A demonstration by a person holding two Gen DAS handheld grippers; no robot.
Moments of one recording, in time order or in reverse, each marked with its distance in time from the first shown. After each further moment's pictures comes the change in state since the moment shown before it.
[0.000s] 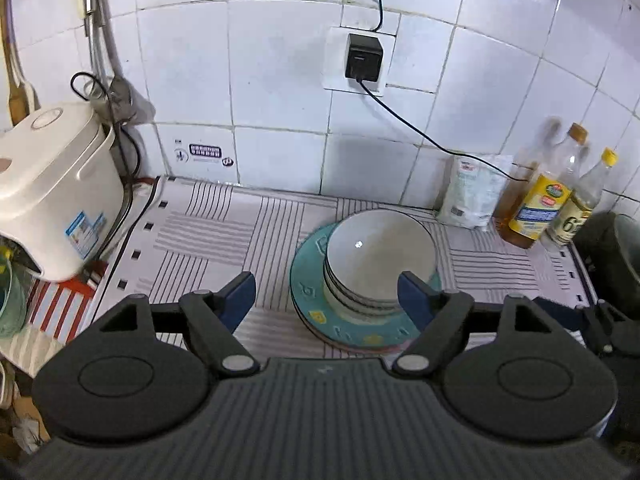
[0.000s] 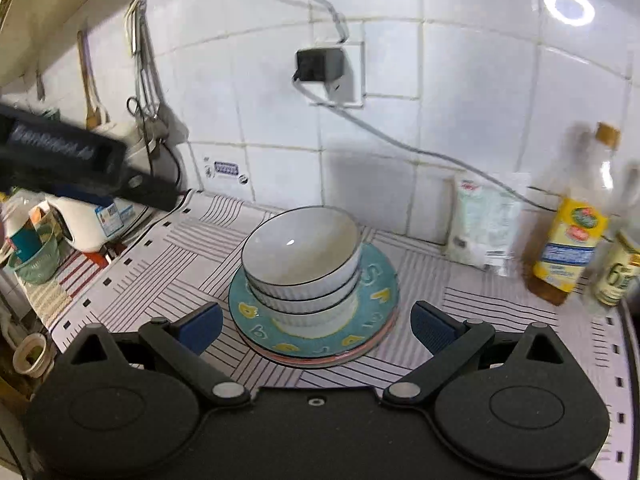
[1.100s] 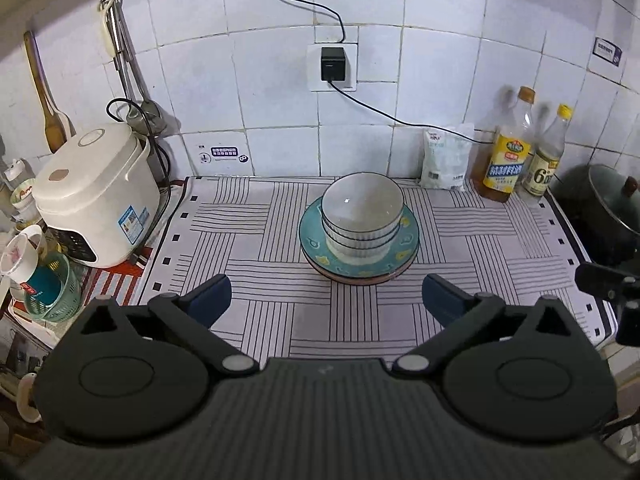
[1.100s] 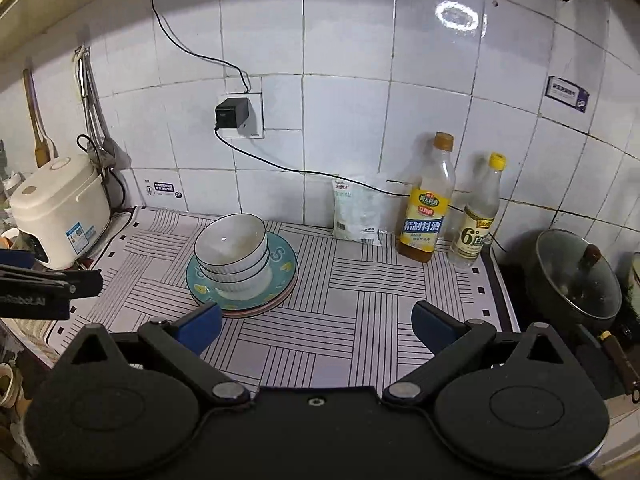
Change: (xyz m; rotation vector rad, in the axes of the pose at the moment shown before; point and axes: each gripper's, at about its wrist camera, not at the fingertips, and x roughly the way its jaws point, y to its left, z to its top) left arm -0.115 -0.030 -0.053 0.127 -0.010 0.062; right arm -0.170 0.006 -0.005 0.093 0.027 -0.250
